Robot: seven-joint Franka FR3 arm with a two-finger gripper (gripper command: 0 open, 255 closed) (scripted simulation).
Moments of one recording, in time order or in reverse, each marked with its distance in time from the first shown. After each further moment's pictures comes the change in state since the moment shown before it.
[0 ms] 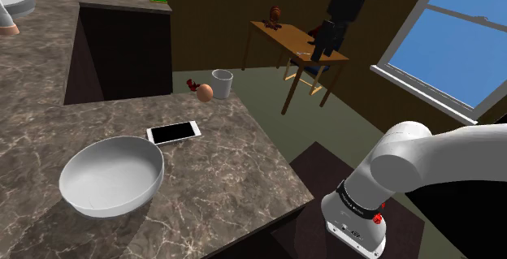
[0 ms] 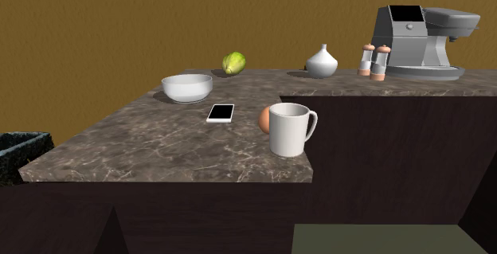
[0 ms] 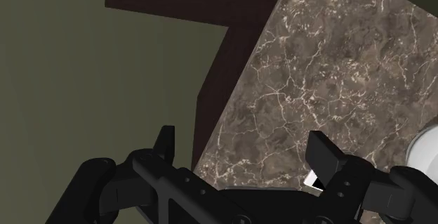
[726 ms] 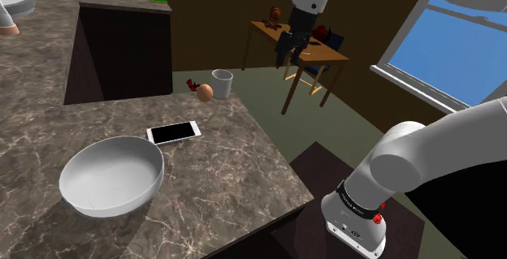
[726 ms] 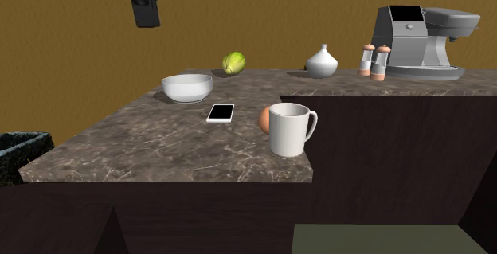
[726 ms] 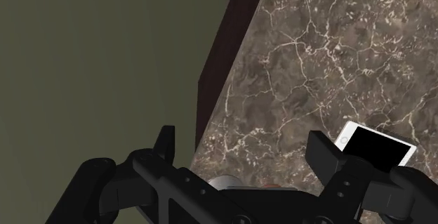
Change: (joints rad) arm -0.006 0.284 0.013 0.033 0.019 0.255 0.043
